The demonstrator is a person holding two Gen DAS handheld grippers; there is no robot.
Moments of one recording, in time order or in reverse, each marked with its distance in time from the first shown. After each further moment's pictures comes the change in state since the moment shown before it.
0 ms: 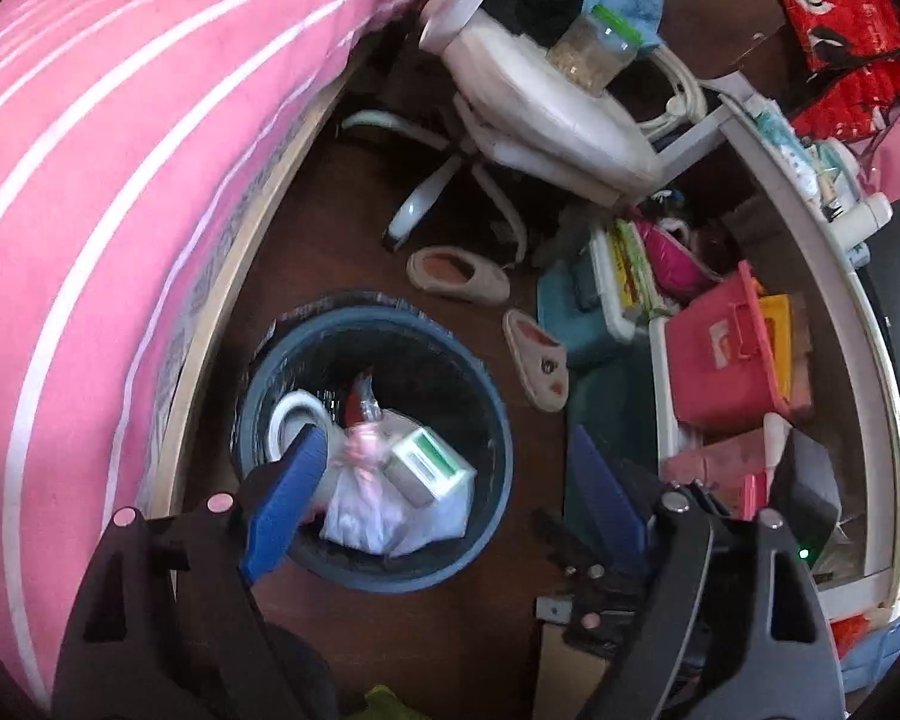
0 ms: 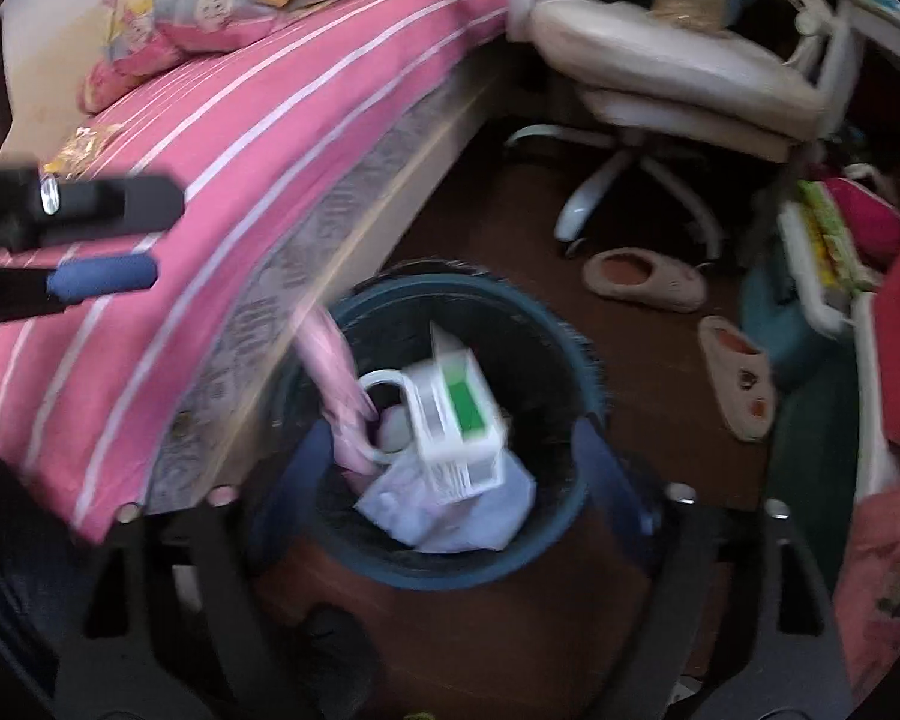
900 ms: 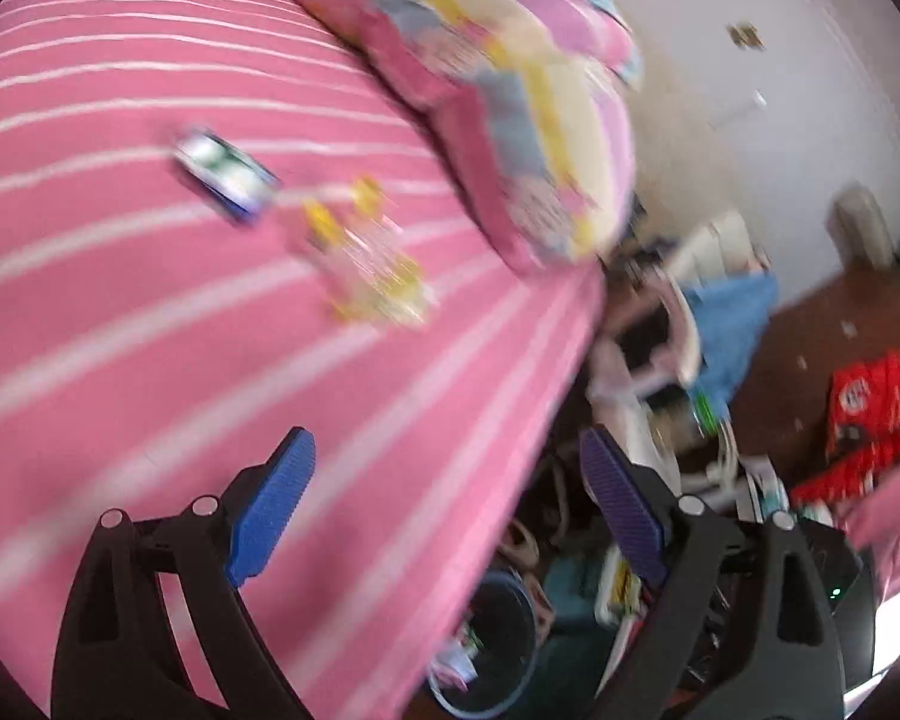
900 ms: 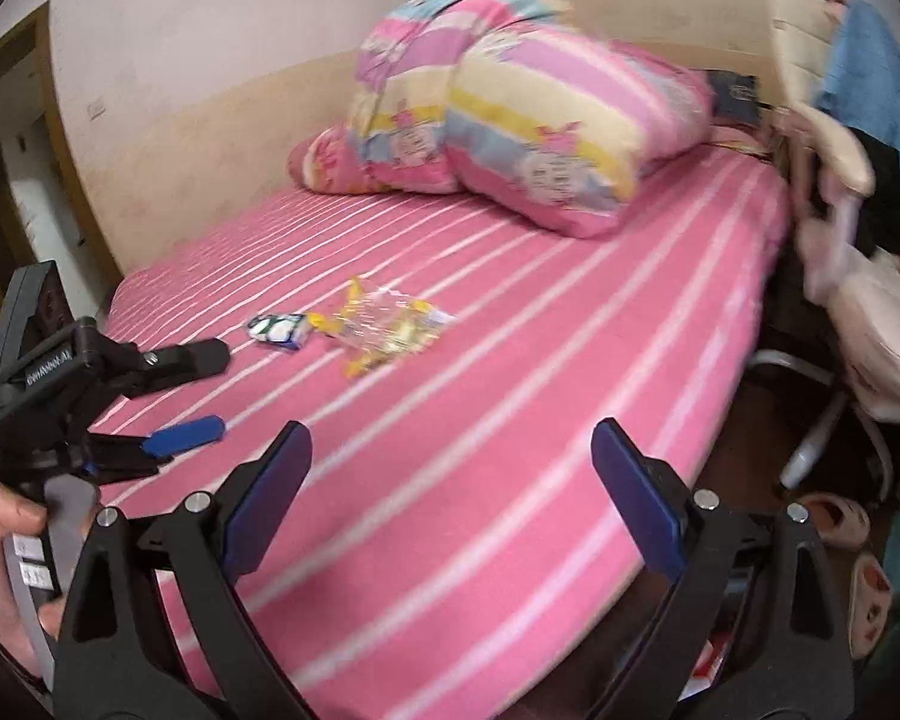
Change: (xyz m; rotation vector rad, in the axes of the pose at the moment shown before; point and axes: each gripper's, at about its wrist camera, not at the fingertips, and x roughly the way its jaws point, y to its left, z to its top) left arm -0.282 0.264 0.023 -0.524 -0.558 0.052; right arm -0.033 0.301 0.171 -0.311 -0.264 0.404
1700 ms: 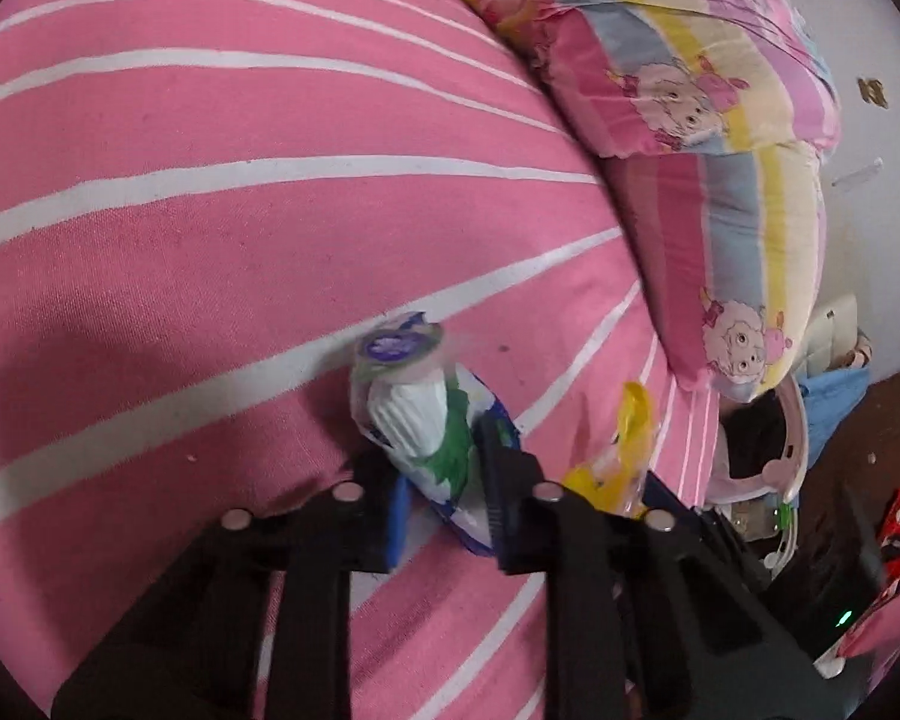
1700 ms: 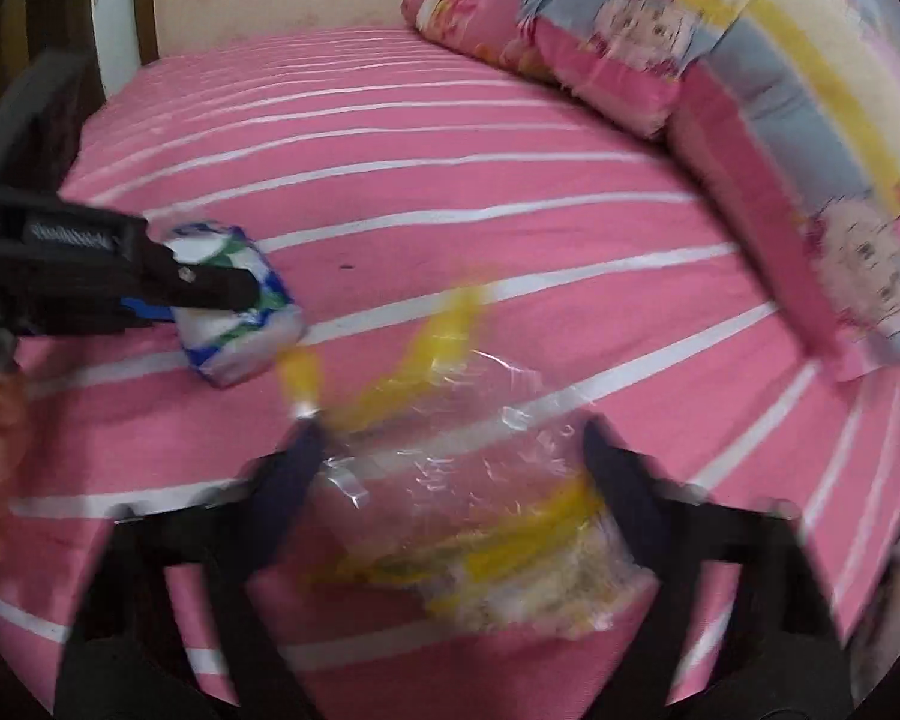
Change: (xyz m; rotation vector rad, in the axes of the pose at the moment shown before) left arm 0.116 0.132 0.147 -0.105 0.061 0.144; right arm 0.265 0.078 0.077 -0.371 0.235 0.045
